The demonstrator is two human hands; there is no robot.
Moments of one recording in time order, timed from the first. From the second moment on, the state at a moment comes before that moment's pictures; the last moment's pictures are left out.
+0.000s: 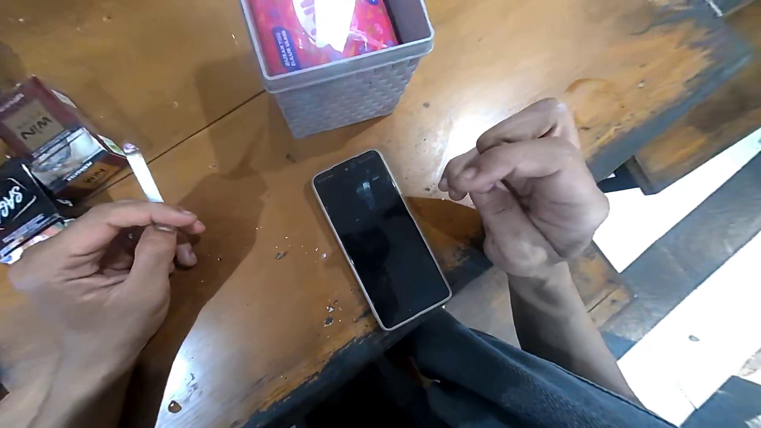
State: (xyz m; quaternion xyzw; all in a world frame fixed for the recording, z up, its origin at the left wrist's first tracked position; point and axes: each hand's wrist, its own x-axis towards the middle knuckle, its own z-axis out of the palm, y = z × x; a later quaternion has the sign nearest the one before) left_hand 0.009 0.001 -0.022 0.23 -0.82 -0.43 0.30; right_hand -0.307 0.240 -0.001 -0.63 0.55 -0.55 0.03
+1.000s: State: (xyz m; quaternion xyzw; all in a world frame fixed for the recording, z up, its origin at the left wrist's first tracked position) left_hand 0.030 -0.010 -0.048 0.25 -0.80 -0.46 0.29; right_hand -0.309 0.238 -0.002 -0.71 0.50 -0.49 0.12
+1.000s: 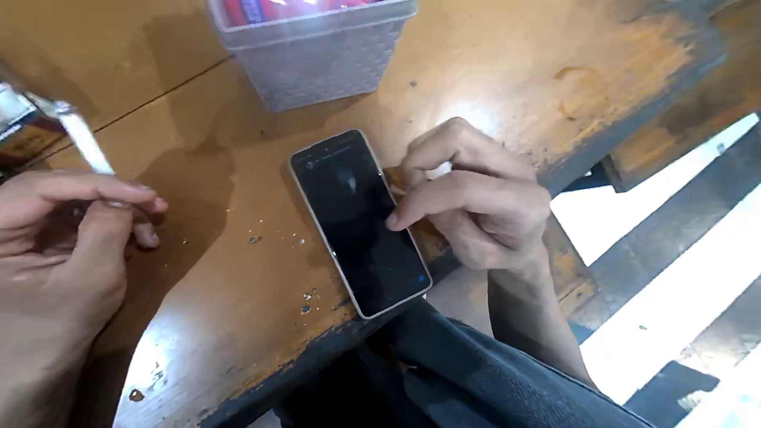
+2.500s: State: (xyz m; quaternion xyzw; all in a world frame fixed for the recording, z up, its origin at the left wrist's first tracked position) left_hand 0.013 -0.006 -0.032 0.22 -0.81 -0.46 0.29; right_hand -0.313 0.238 -0.005 -0.67 0.49 -0.54 0.14
